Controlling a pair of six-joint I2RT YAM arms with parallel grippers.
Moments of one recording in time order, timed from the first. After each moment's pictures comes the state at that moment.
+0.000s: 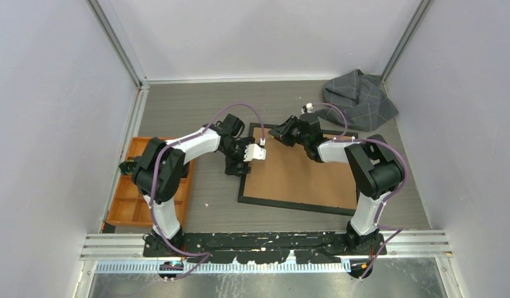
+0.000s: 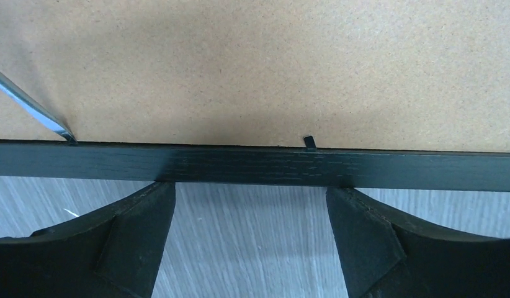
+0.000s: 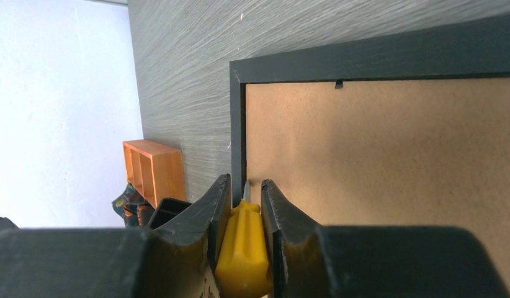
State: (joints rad) left arm -0.54 1.83 1.19 -0.59 0.46 1.14; right arm 0.41 1.83 0.88 0.51 -0.25 1.04
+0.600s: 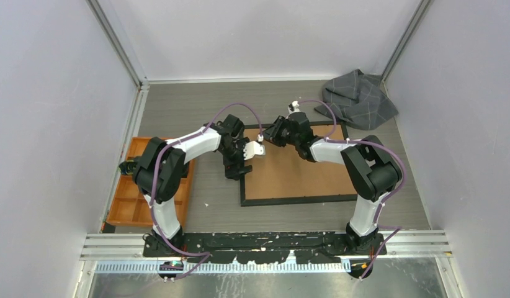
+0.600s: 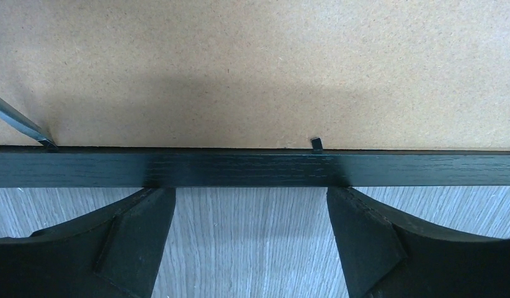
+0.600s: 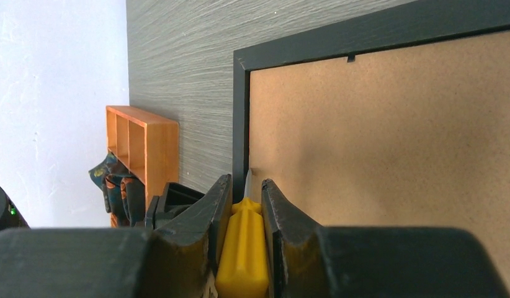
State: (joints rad) left arm -0.54 1.85 1.21 -0.68 0.39 0.90; right arm 0.52 1.83 0.95 0.43 -0.23 0.95
